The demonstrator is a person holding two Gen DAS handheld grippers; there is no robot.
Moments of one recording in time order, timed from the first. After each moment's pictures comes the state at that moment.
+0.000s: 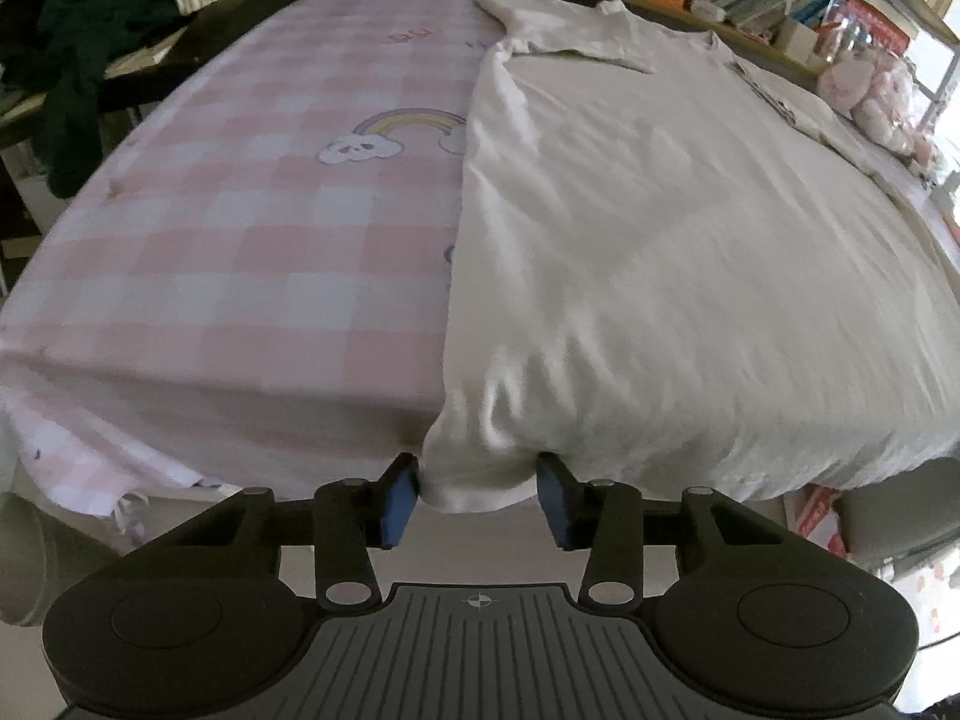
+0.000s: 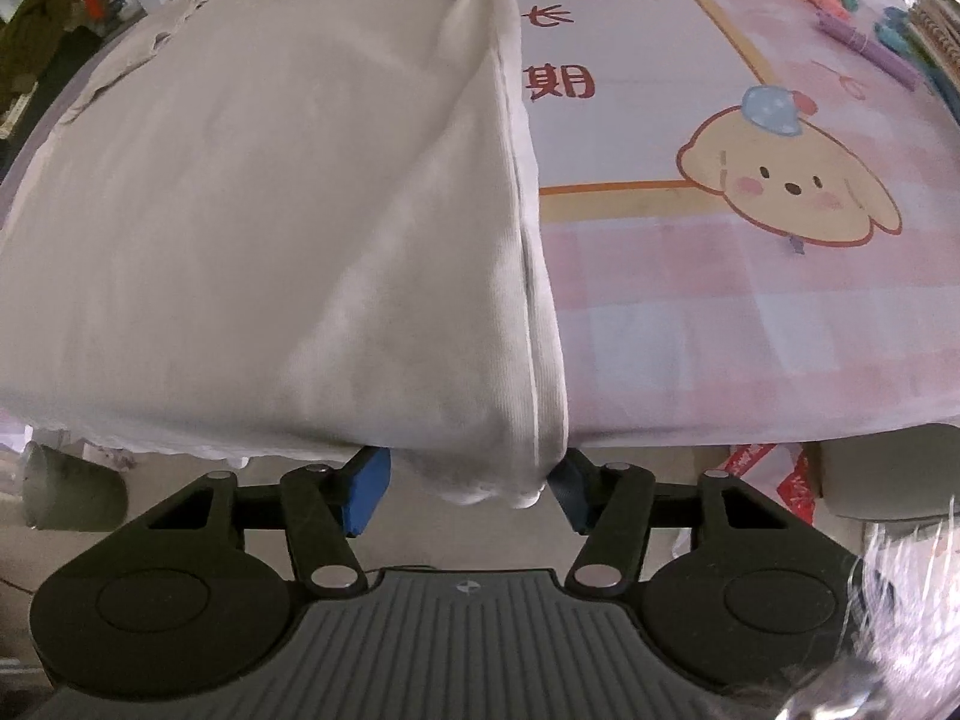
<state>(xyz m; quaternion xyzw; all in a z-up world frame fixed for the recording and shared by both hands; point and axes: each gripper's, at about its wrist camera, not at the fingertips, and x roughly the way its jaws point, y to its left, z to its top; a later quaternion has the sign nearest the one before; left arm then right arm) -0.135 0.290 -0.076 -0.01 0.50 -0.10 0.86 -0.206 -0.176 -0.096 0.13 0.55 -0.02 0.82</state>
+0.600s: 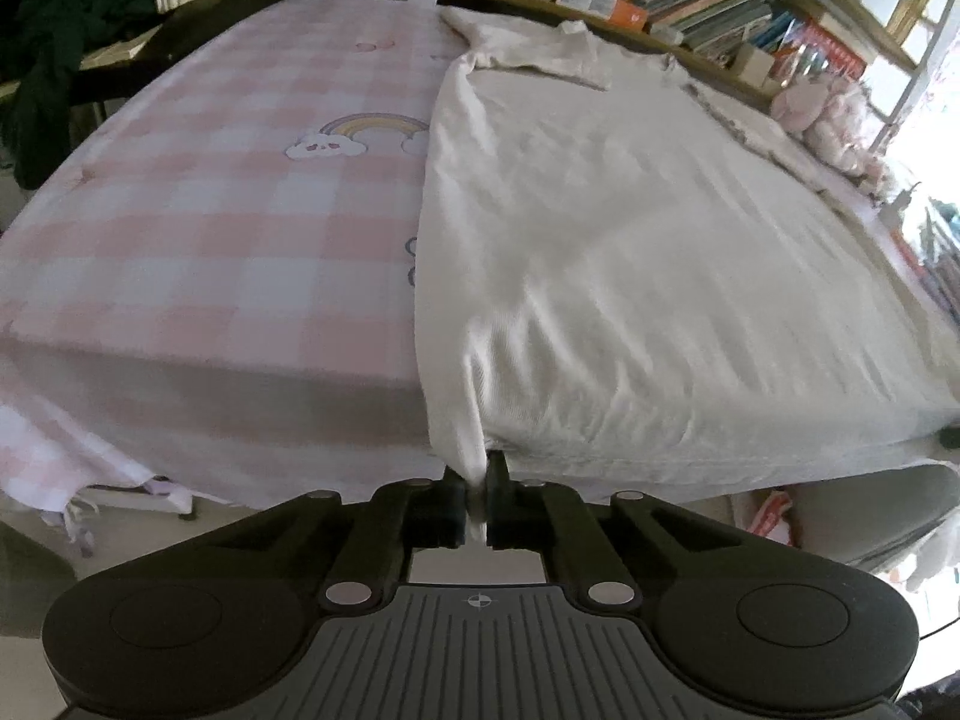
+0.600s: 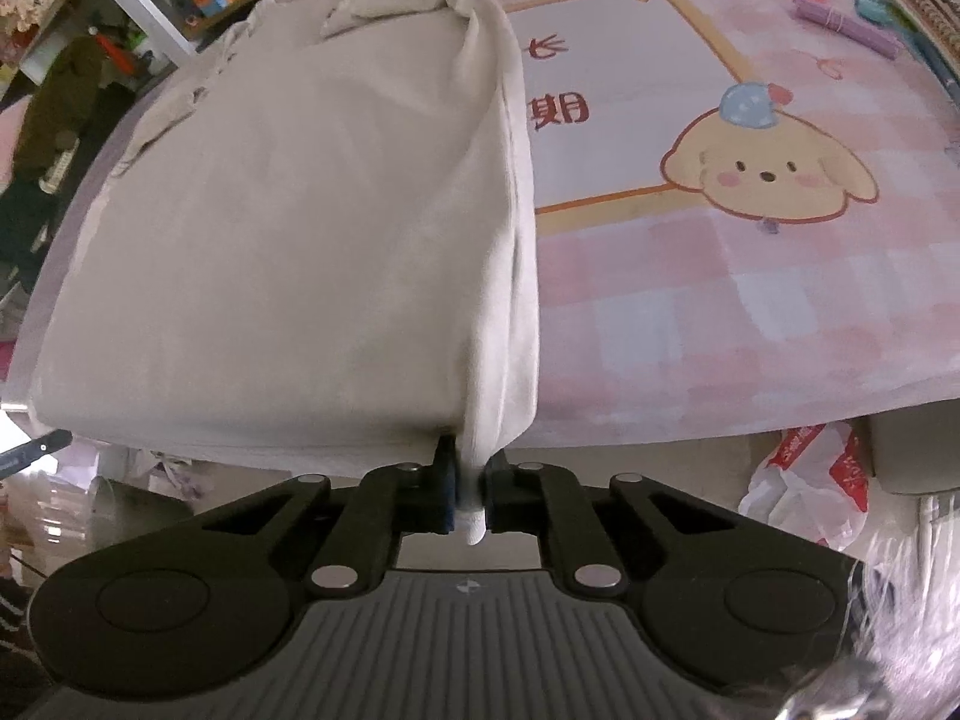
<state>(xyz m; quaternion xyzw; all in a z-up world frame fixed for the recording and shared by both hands) -0.153 0.297 -0.072 -0.05 0.47 -0.15 0.87 -0.237 -0.190 -0.059 0.20 0.52 0.01 0.83</state>
